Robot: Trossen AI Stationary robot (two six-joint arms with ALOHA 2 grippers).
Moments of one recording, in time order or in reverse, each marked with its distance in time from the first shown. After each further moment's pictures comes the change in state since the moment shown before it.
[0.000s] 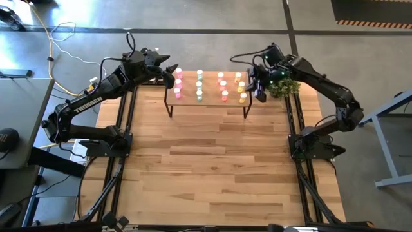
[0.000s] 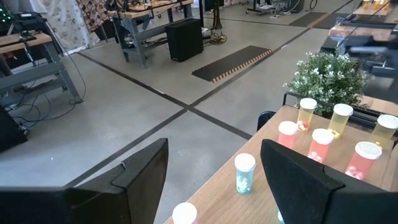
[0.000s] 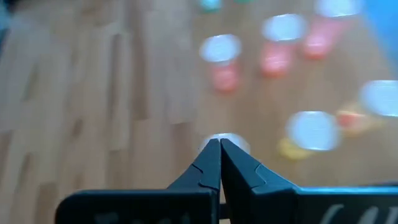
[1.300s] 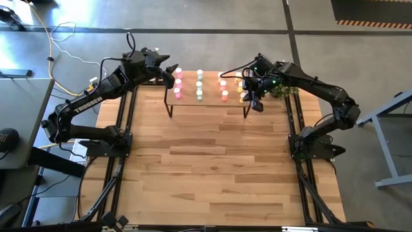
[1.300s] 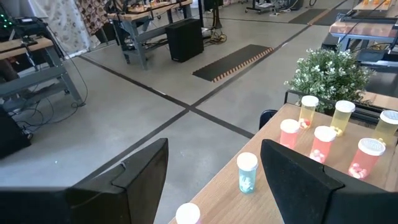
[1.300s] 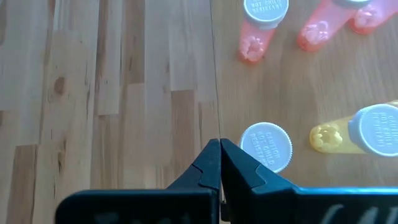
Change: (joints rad) left arm 0.001 0.000 0.000 0.000 0.000 0.027; right arm 0.143 0.042 -0.003 -0.063 0.165 -0.039
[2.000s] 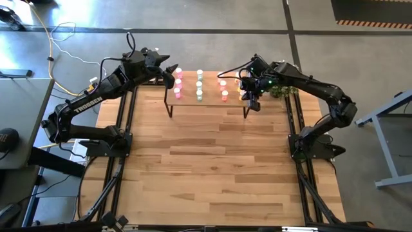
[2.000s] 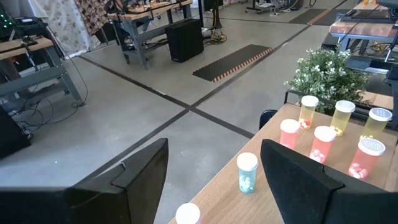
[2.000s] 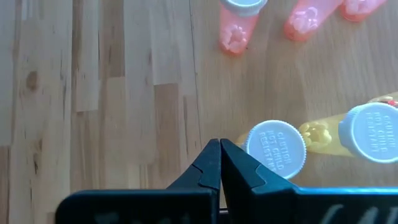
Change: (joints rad) left arm 0.000 0.000 0.000 0.000 0.000 0.000; right arm 0.000 0.045 0.000 0.026 0.060 0.001
